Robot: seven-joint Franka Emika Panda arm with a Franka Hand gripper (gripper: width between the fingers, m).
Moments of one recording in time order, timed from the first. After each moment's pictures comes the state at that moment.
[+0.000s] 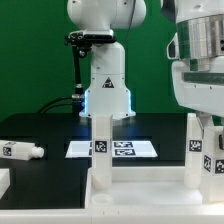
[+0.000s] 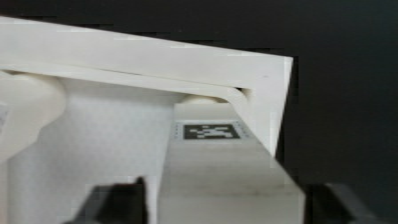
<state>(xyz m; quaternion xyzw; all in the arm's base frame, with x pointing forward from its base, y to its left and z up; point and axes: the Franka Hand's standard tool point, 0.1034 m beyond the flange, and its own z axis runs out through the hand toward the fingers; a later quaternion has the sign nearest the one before) 0.639 0.110 0.110 -0.79 0.61 0.00 0.07</state>
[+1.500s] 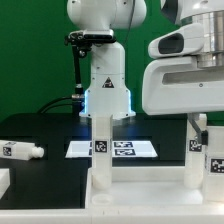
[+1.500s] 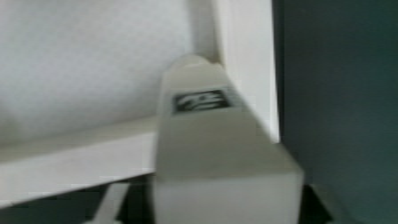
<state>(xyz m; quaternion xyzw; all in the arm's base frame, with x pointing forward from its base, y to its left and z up) 0.643 0.109 0.112 -0.99 0.14 -0.05 0.04</state>
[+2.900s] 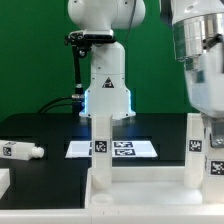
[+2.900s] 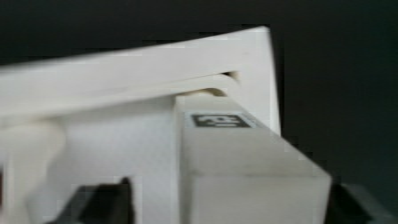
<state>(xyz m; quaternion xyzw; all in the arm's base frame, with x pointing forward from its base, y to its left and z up) 0.633 0.109 0.111 -0.72 0.69 -0.02 0.08</state>
